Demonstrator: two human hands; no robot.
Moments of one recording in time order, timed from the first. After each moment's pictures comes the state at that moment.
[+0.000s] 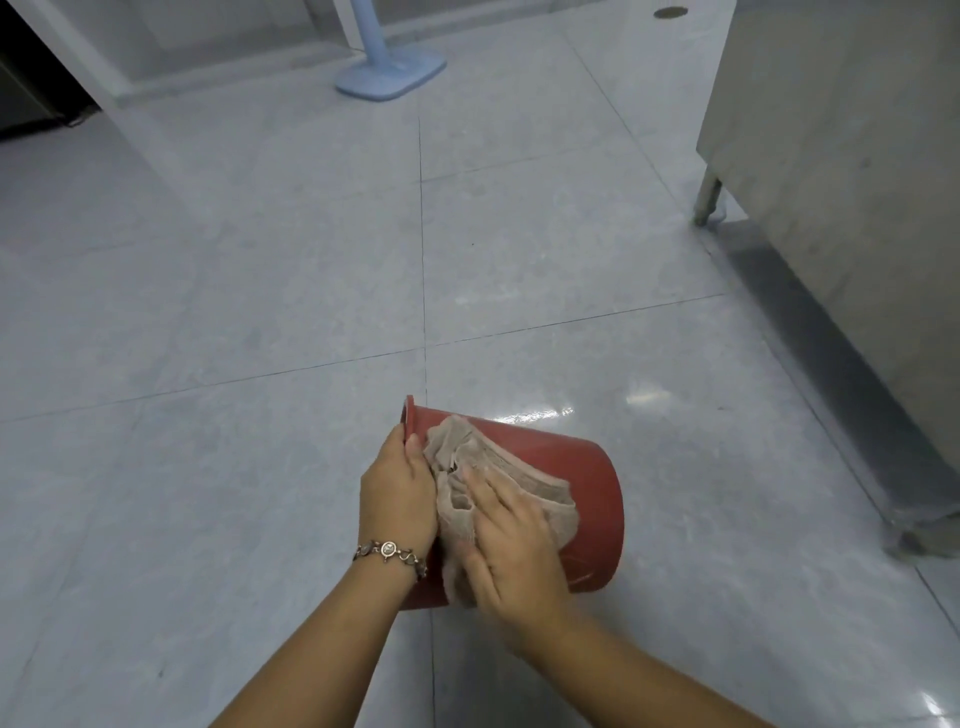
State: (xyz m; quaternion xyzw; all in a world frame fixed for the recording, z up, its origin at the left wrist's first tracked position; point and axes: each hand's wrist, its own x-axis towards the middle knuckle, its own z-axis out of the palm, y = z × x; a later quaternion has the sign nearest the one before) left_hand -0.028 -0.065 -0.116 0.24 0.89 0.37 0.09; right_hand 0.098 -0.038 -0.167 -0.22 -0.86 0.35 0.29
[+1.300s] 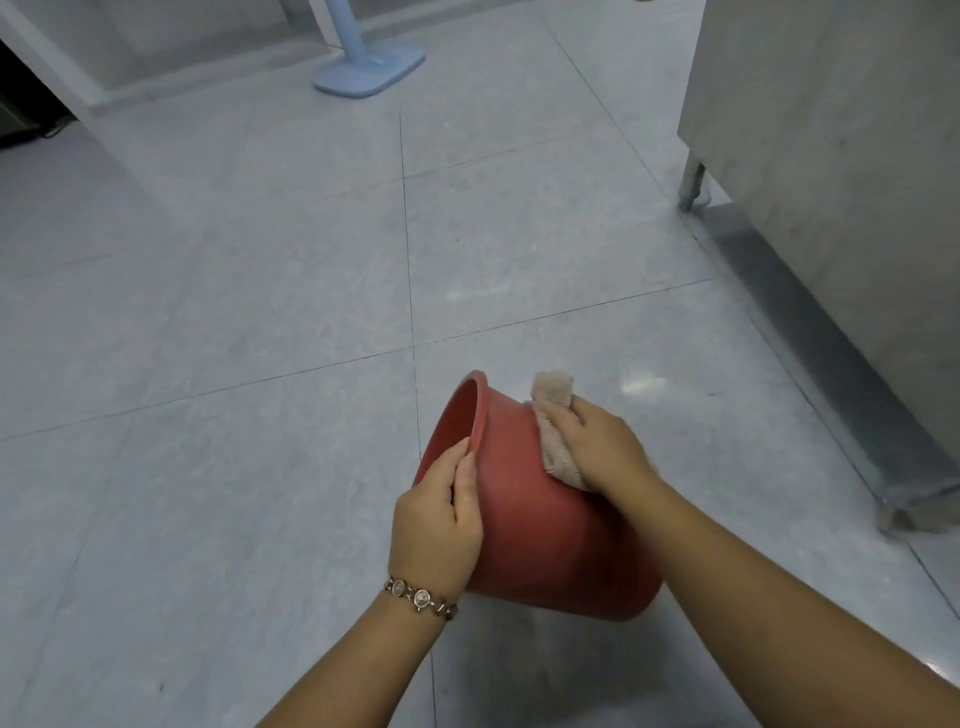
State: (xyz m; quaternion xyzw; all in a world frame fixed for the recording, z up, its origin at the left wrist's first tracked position) left_hand 0.018 -0.065 -0.112 0.39 0.82 0.41 0.04; right_hand 0.109 0.094 -0.160 -0.50 -0.73 0.45 0.06
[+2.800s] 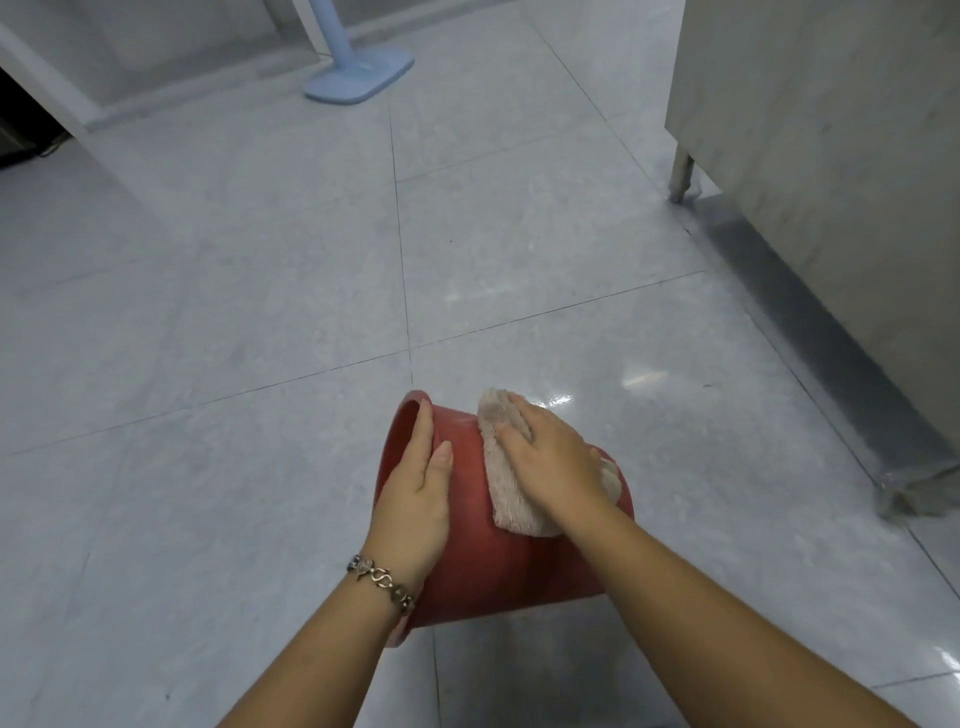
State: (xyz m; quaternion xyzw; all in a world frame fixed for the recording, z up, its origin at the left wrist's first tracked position) left_hand 0.000 -0.063 -0.091 0.35 0.81 0.38 0.26; right_hand 0.089 0.051 -0.147 -0.47 -0.76 0.44 0.12
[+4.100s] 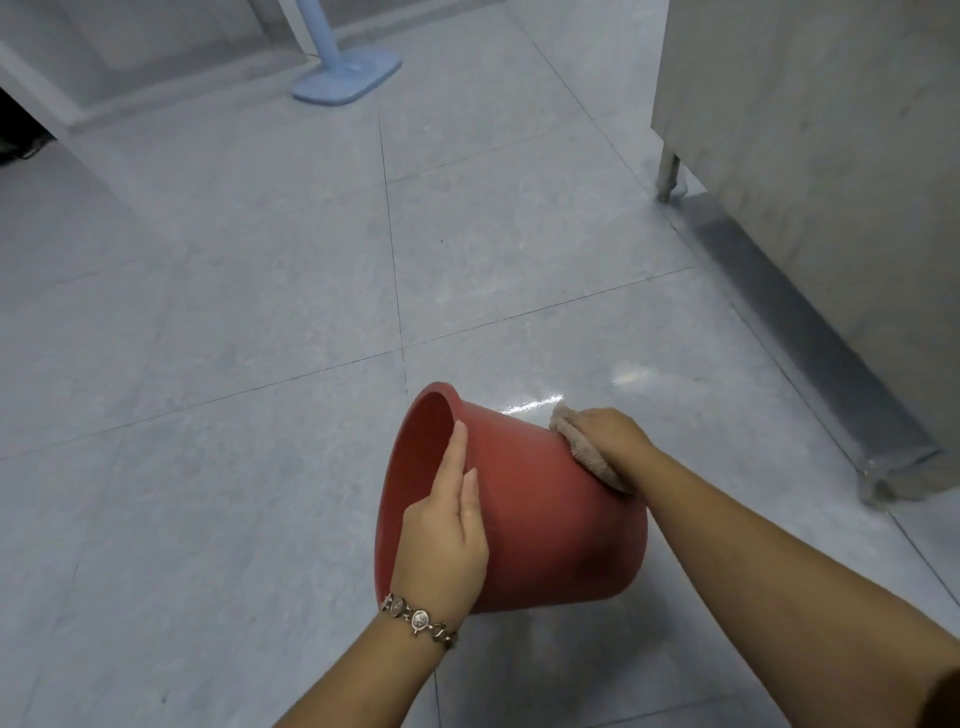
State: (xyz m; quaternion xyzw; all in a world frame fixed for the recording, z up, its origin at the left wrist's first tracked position) left_hand 0.036 -0.080 -0.106 0.43 0.81 0.38 0.12; right_hand 0.128 0.119 -0.192 -0.50 -0.74 0.45 -0.04
